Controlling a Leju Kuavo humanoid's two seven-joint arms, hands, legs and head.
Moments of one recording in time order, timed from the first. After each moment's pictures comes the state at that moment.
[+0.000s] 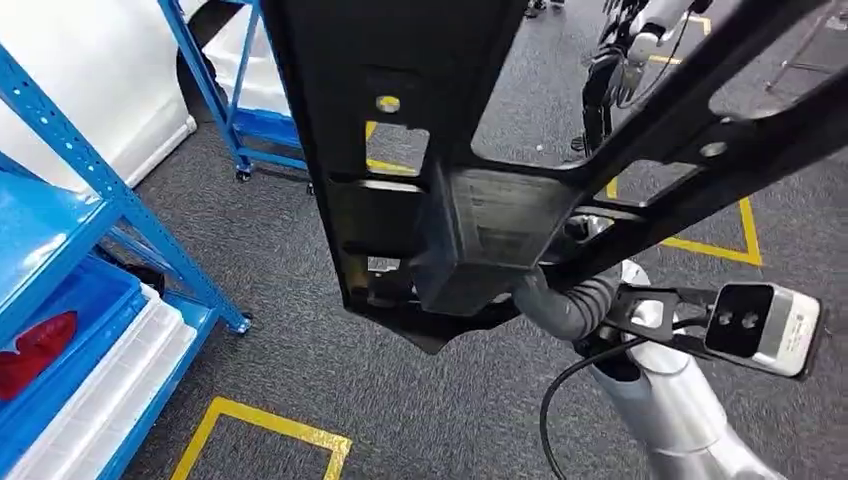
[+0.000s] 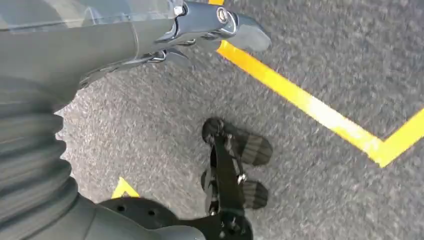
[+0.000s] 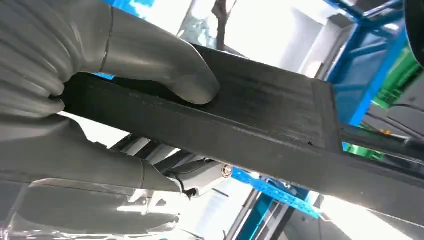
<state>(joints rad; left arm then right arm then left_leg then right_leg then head) -0.09 0.12 -1.03 -0.13 1.57 0.18 -0.36 -0.52 -0.22 0.45 -1.96 -0.32 0.27 -0.58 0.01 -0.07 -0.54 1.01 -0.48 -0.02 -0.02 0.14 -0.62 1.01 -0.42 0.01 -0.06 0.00</state>
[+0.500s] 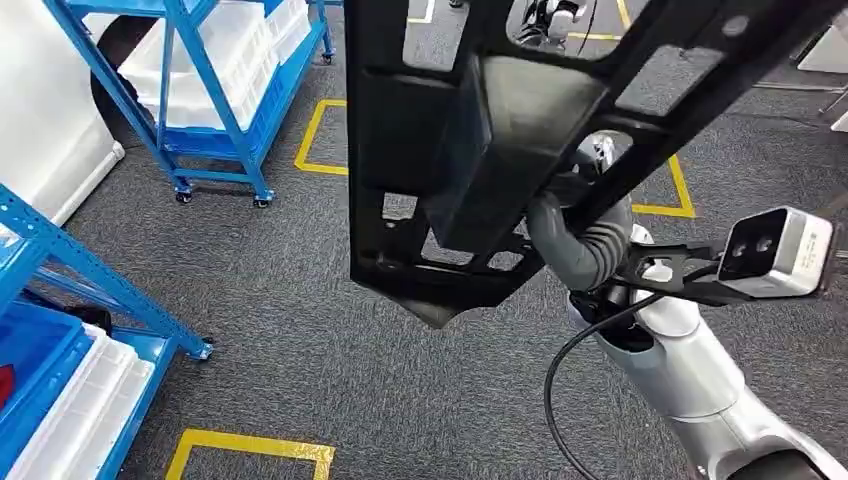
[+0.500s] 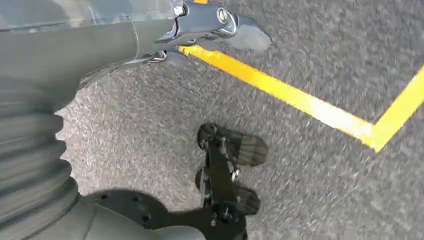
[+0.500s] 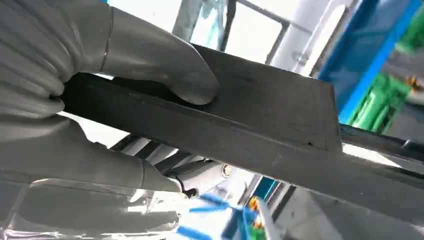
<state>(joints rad) -0.08 0.10 -0.98 -0.13 1.57 0.22 -0.38 -0.68 -0.33 0.56 -1.88 -0.50 0.11 -0.58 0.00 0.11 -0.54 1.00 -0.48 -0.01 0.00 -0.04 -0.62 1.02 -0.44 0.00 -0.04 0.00</state>
